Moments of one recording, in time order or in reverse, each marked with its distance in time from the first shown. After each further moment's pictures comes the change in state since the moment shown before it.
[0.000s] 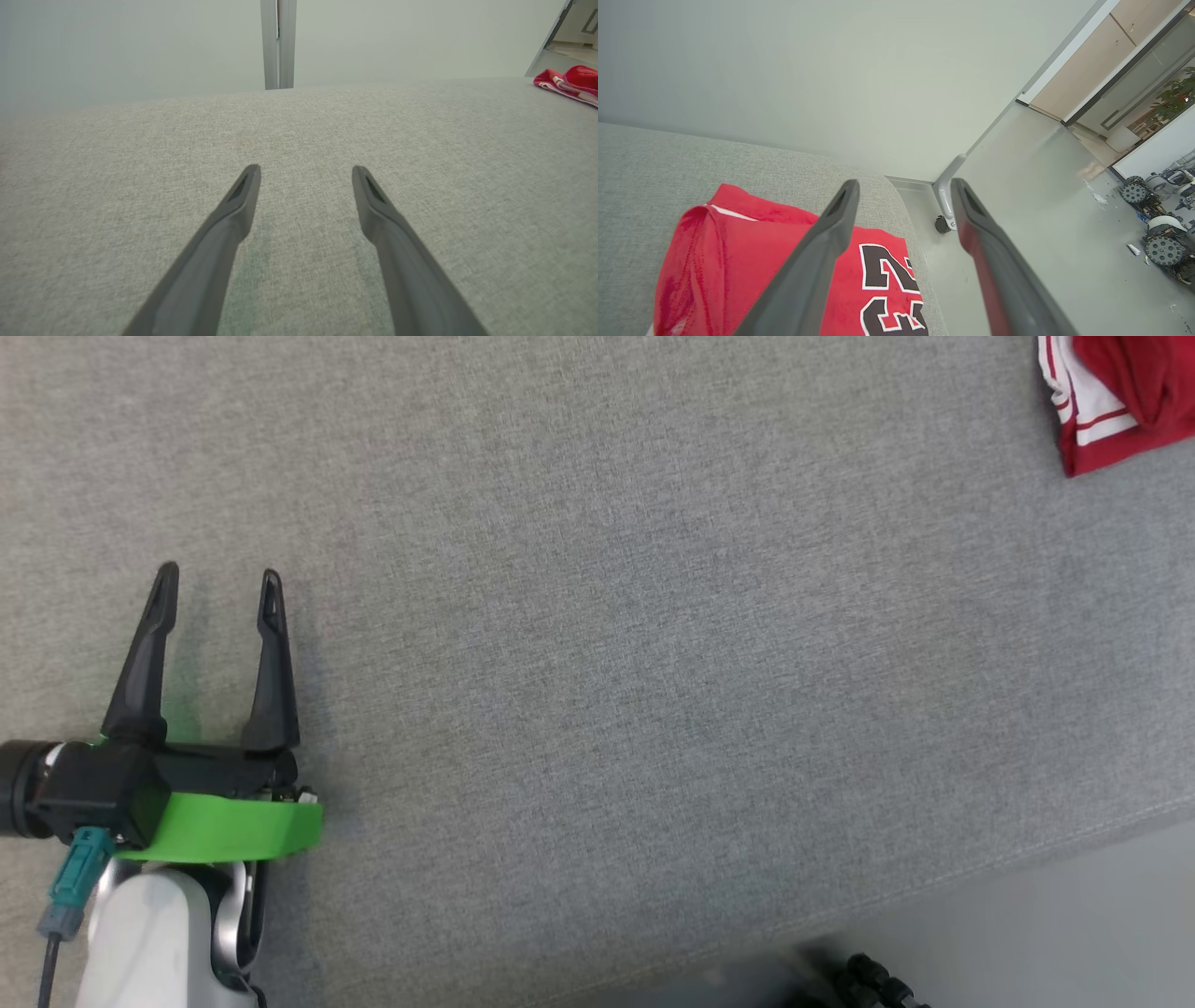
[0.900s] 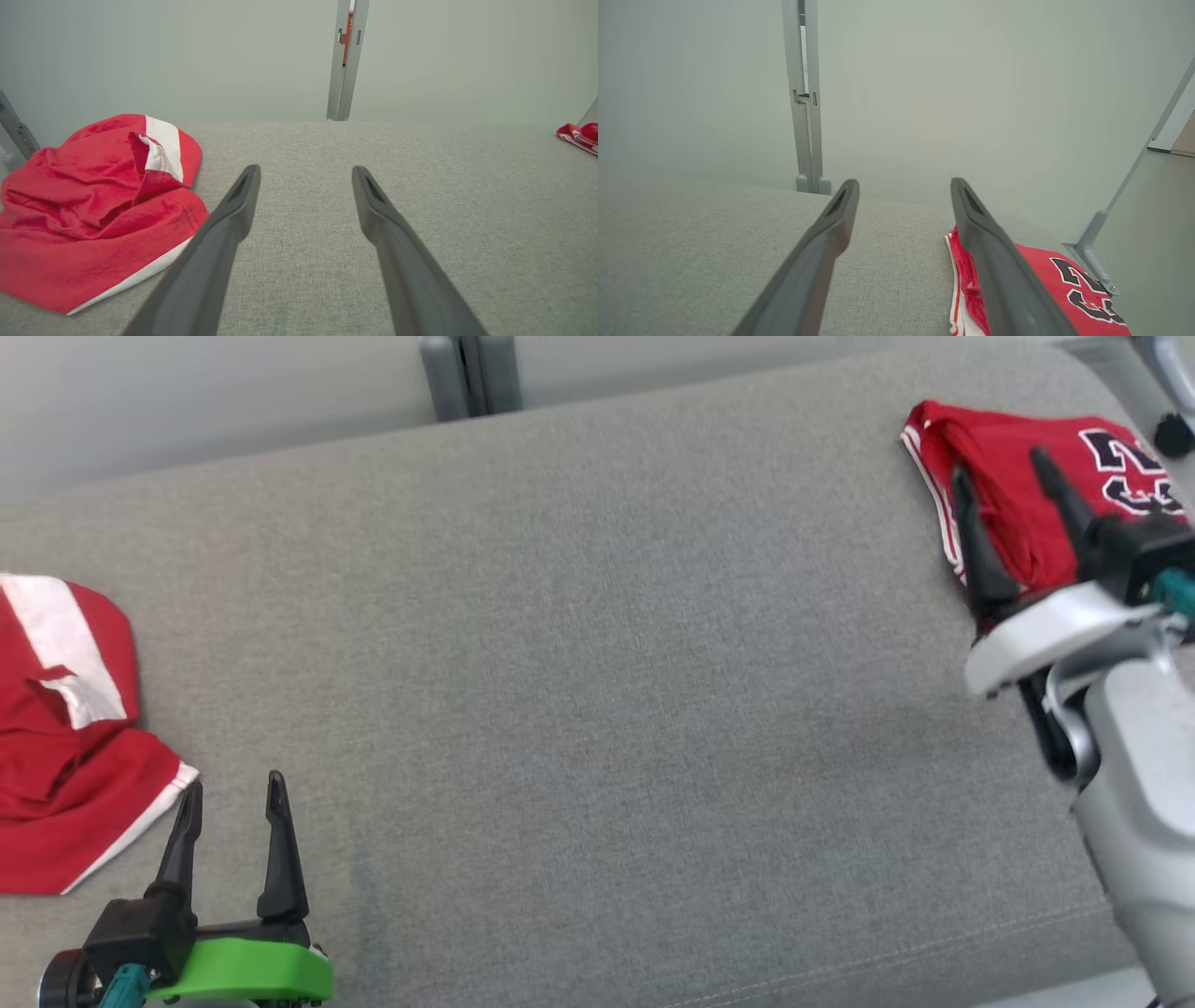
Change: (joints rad) left arm 0.243 -0.073 0.070 0.145 -0.053 0.039 -0.026; right arm 0.650 0.268 -0.067 -0.518 0.015 0.000 -0.030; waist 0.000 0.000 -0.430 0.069
